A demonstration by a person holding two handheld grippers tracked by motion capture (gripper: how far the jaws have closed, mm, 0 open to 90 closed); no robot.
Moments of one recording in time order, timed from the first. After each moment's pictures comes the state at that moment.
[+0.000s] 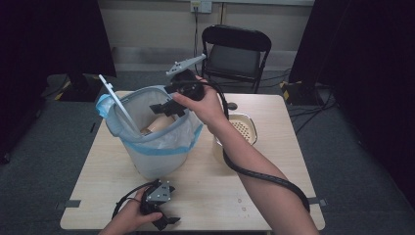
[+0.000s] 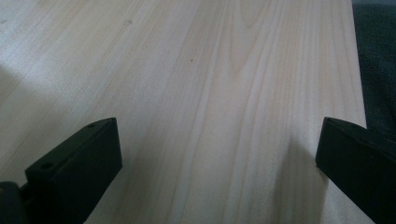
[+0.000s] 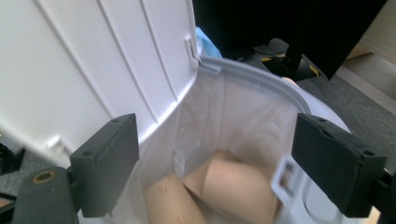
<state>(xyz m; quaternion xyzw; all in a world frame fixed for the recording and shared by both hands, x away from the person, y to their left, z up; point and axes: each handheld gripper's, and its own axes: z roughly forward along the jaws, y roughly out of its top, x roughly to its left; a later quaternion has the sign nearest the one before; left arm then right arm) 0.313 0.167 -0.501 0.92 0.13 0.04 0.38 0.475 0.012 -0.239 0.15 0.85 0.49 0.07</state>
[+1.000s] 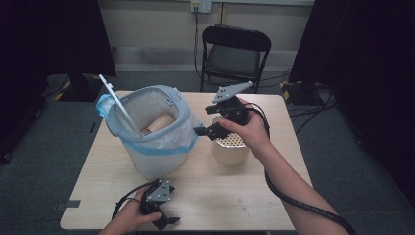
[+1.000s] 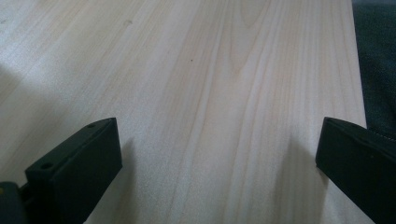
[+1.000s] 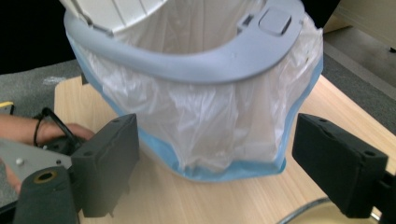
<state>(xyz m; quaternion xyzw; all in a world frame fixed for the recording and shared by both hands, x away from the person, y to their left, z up) 0.313 0.167 -0.501 0.91 0.12 0.05 0.38 0.438 -0.090 -0.277 0.17 0.87 0.46 0.09</state>
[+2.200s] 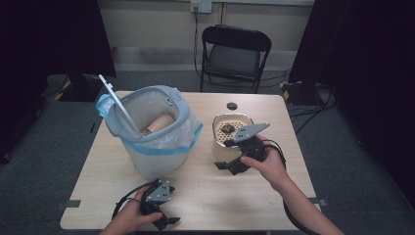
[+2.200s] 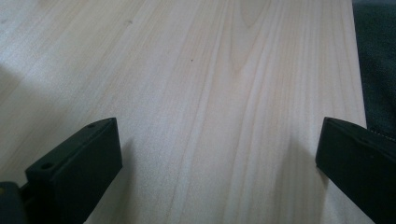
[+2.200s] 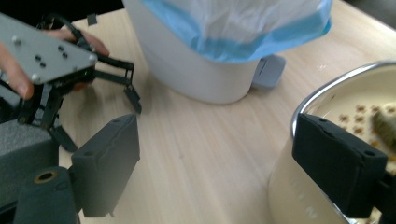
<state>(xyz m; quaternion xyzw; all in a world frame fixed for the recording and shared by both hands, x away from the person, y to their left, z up) 0.313 0.167 -0.502 0.91 0.13 0.04 0.38 0.399 -0.148 -0.366 0.18 0.88 0.44 0.06</state>
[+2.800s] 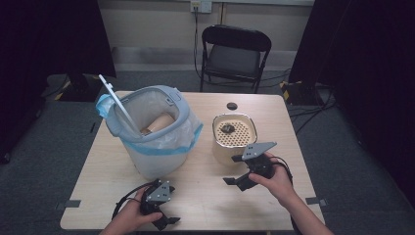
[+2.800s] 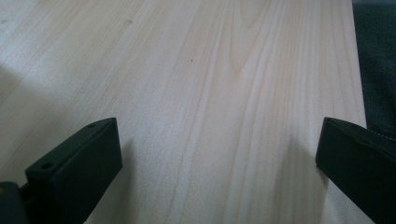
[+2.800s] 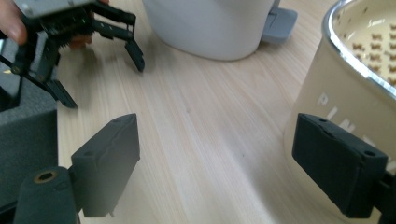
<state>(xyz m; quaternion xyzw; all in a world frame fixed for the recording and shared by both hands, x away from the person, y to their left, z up) 0.313 0.167 -0.503 0.91 0.13 0.04 0.39 0.375 -0.174 -0.408 0.19 0.88 0.43 0.06</state>
